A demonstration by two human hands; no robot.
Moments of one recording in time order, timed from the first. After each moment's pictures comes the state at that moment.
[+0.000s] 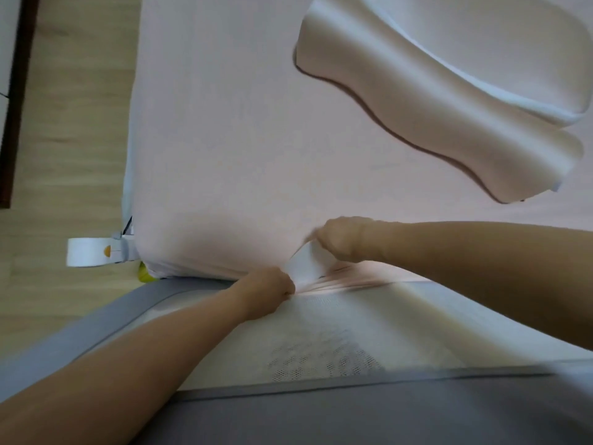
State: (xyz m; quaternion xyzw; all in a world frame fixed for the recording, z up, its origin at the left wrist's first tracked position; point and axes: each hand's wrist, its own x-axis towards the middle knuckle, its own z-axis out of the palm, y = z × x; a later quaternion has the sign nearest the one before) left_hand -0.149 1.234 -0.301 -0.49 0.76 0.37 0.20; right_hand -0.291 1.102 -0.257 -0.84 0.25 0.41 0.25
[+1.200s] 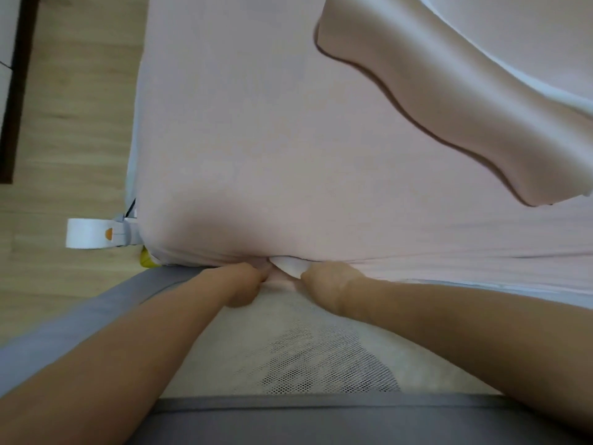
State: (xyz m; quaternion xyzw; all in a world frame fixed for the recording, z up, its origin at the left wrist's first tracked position) left_hand -0.110 1.240 -0.316 -0.53 0.63 0.45 0.34; right_hand -0.275 1.180 -0.265 -0.82 0.25 0.41 0.30
